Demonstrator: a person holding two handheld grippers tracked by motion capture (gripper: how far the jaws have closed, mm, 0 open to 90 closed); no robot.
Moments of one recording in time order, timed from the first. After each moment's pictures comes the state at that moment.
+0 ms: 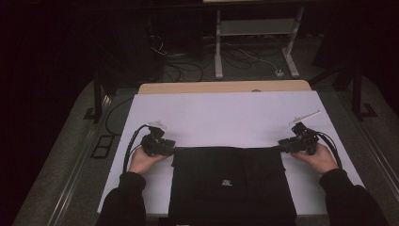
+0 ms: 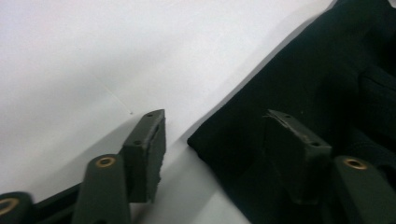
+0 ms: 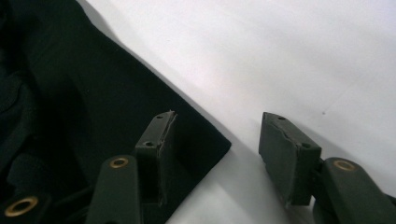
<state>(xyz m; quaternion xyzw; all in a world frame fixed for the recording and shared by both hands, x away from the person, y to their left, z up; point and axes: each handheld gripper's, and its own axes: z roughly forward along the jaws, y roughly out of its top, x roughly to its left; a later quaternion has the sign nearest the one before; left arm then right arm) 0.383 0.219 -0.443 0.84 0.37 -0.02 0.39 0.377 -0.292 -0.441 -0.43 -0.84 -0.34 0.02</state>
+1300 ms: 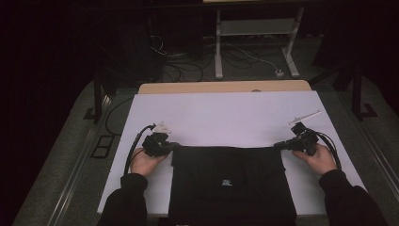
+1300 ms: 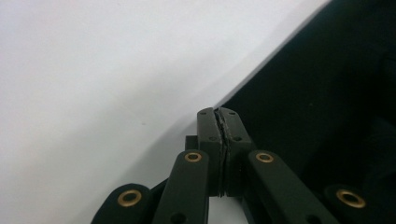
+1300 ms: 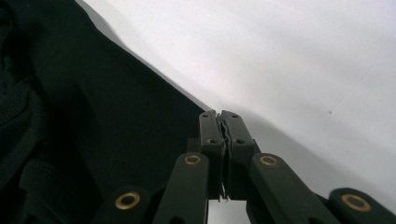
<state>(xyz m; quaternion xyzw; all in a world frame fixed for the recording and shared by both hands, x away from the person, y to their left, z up) 0.364 0.205 -0.426 0.87 0.33 0.10 0.34 0.374 -0.288 -0.438 -0.44 -0.83 -0.34 0.02</state>
